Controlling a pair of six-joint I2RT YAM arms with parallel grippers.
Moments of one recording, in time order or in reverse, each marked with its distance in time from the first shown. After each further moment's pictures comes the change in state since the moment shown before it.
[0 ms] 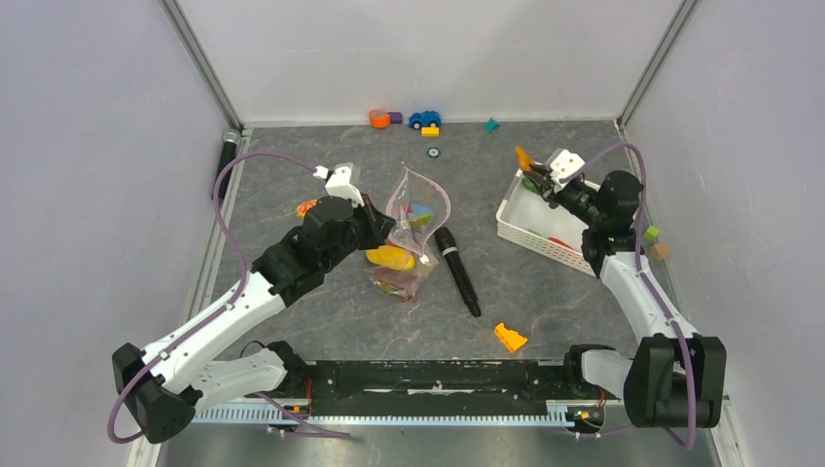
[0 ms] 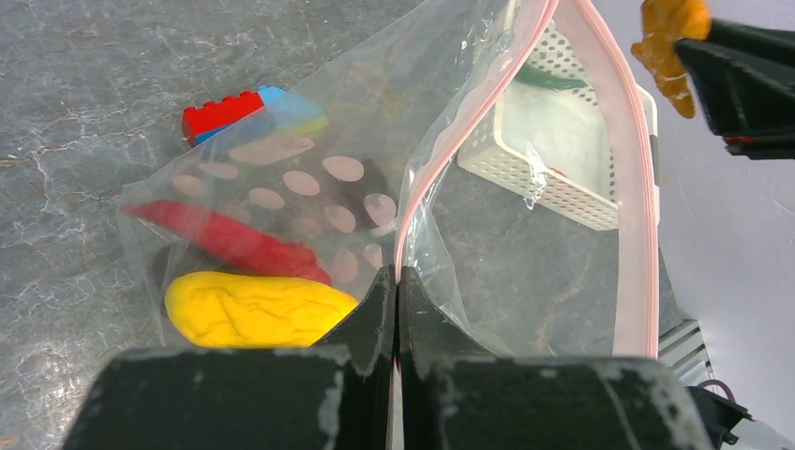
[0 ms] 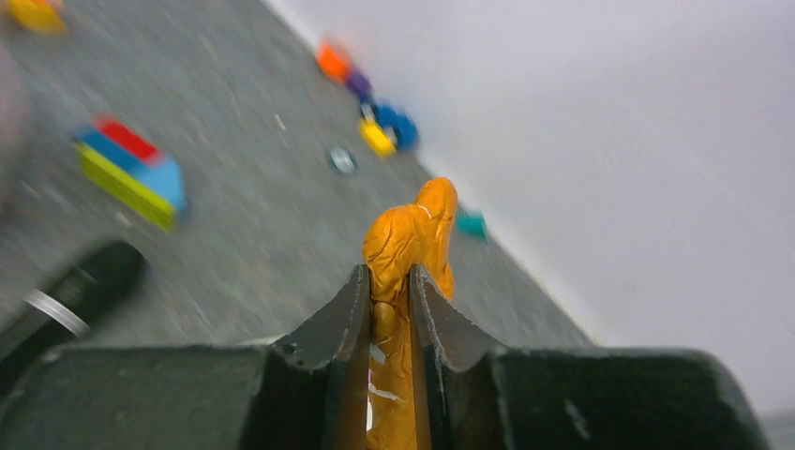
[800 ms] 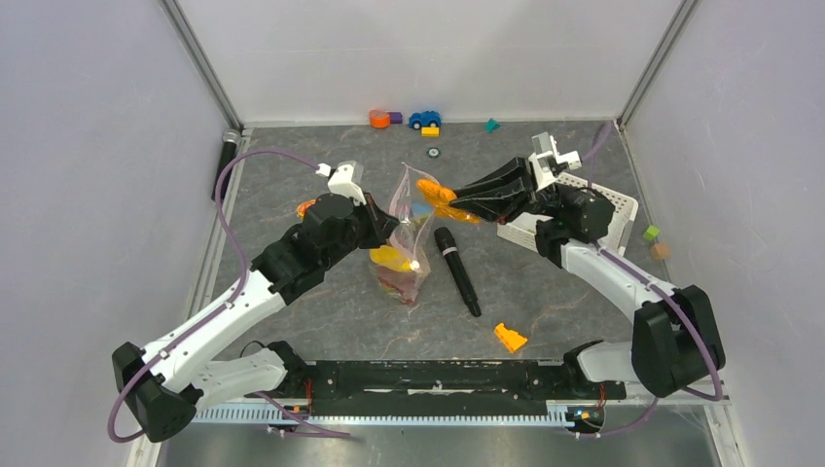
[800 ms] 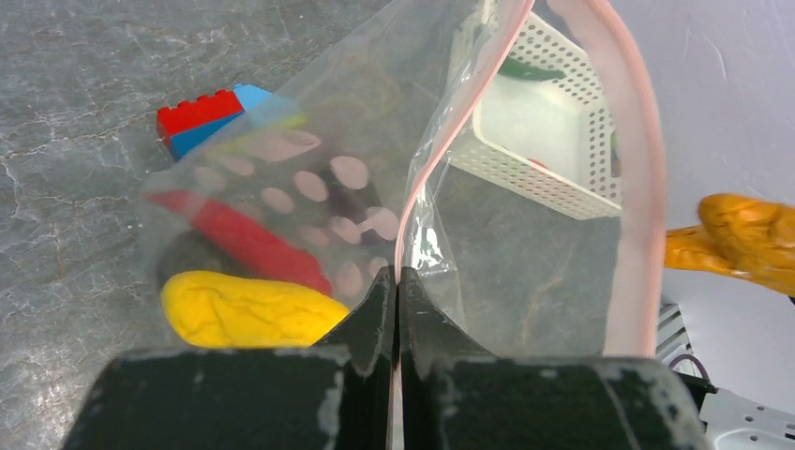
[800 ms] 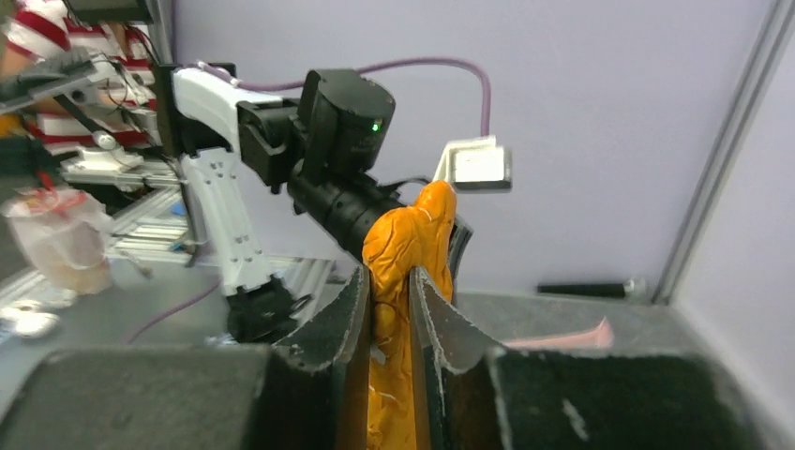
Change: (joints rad) left arm 0.000 0.013 0.021 -0.004 0.044 -0.003; right arm 0.388 0.169 0.072 1.162 -0.372 1.444
